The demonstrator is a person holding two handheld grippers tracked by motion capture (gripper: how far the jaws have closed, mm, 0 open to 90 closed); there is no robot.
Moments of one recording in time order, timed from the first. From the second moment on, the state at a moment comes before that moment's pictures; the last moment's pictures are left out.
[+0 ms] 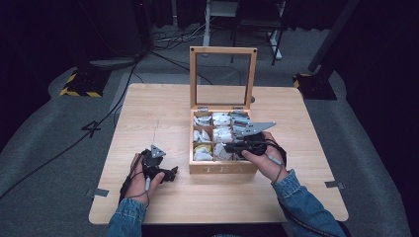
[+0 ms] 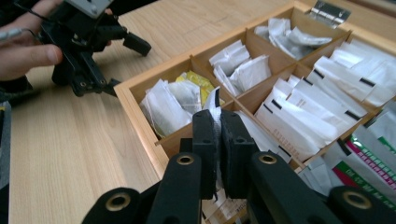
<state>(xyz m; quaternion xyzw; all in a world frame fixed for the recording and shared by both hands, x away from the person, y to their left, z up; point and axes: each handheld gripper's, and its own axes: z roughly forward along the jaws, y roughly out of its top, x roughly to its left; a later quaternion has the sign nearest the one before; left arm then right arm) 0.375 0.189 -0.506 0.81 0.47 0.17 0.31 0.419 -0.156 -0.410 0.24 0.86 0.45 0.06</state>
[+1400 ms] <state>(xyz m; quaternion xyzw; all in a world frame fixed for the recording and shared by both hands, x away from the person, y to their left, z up) 0.376 0.188 -0.506 0.81 0.47 0.17 0.31 0.401 -0.246 -0.355 0.31 0.76 0.55 0.18</state>
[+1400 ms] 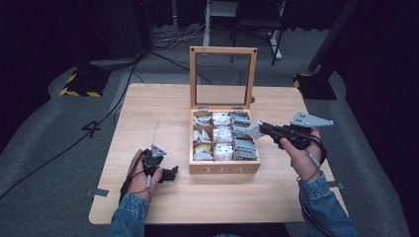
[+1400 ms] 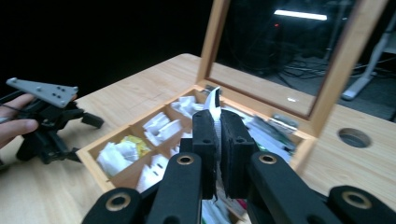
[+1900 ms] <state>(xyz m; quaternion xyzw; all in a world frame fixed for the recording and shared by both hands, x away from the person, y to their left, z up) 0.377 0.187 -0.505 0.81 0.47 0.17 0.31 0.410 -0.286 -0.356 0.36 0.73 0.54 0.20</state>
